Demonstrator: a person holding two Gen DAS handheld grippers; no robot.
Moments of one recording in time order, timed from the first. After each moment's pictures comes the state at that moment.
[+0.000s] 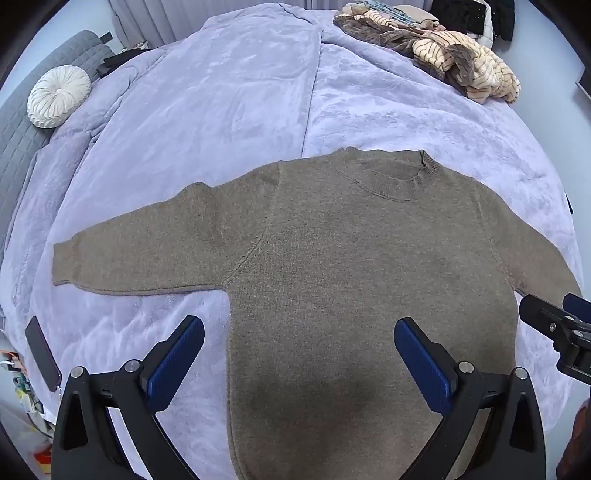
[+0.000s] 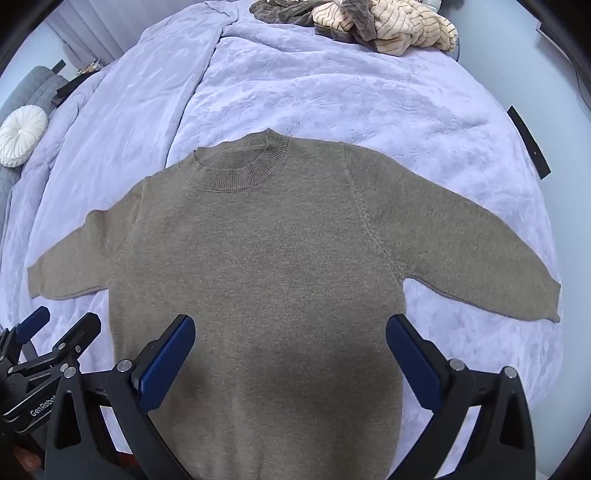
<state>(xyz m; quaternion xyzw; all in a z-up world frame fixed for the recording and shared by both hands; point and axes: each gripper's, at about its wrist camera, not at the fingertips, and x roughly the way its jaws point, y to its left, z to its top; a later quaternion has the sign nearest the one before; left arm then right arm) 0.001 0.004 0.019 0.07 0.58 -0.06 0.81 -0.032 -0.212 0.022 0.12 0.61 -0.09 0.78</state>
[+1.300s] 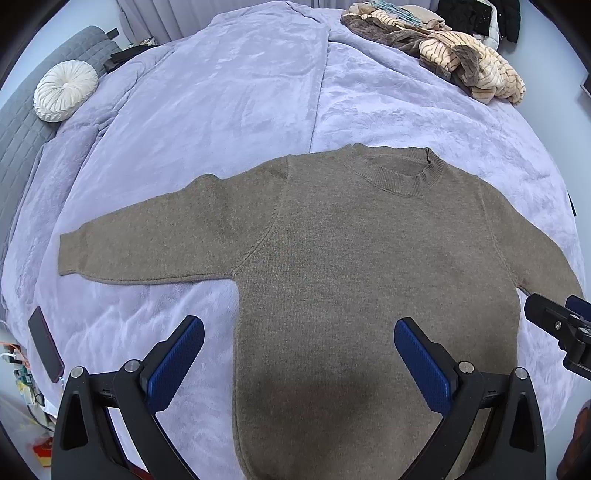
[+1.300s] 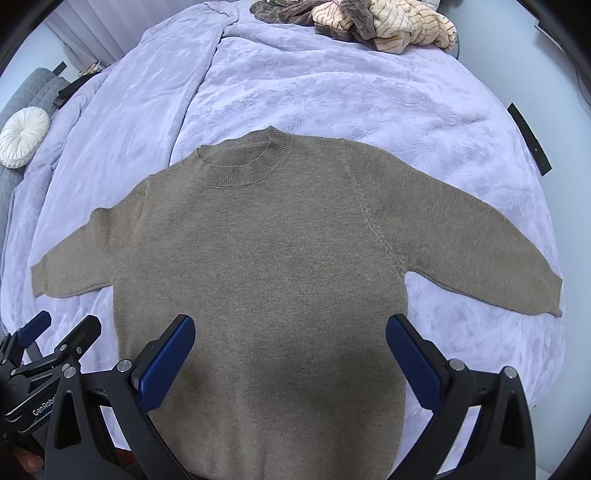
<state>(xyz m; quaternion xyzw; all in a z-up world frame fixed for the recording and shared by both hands) -0.006 0.010 0.018 0.06 0.59 -0.05 0.81 -0.042 -0.209 0.024 0.12 0.59 -0.08 0.79</state>
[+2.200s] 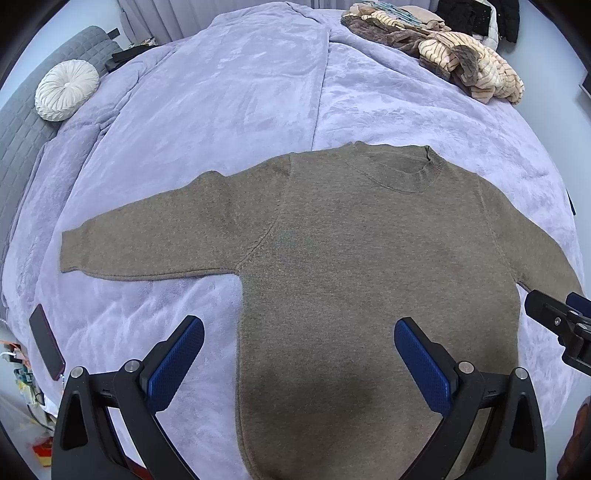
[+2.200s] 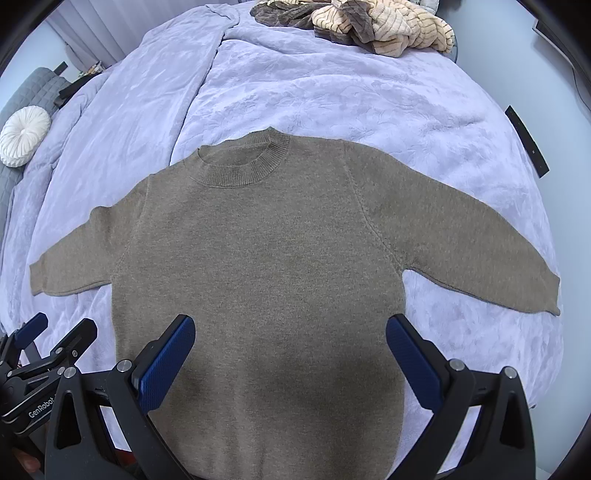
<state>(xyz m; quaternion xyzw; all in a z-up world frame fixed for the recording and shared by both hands) -0.014 0.015 0.022 0.06 0.59 -0.05 0.81 -0.048 -0.207 0.027 0.12 0.60 -0.08 0.79</state>
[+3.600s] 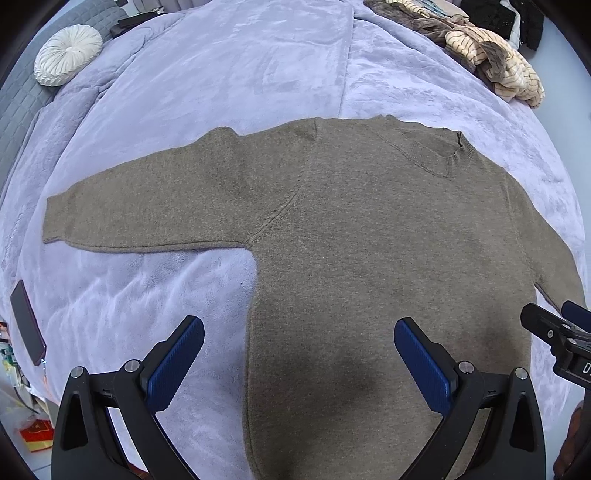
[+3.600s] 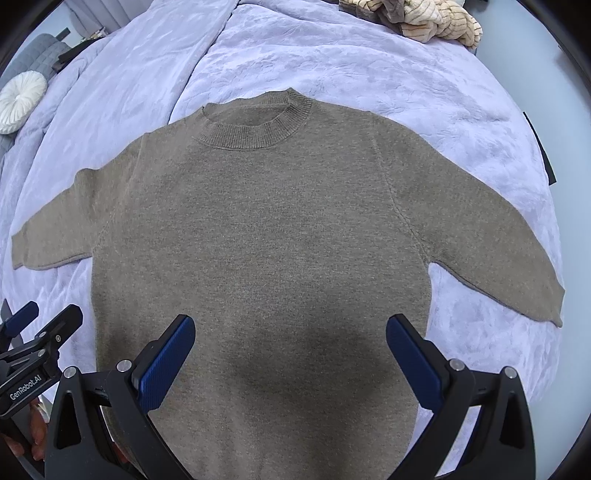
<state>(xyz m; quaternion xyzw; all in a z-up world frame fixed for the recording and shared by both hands) -0.001 0.050 -0.022 0.03 0.62 -0.04 0.78 -0.034 -0.178 -0.015 0.08 0.65 -0.08 0.75</state>
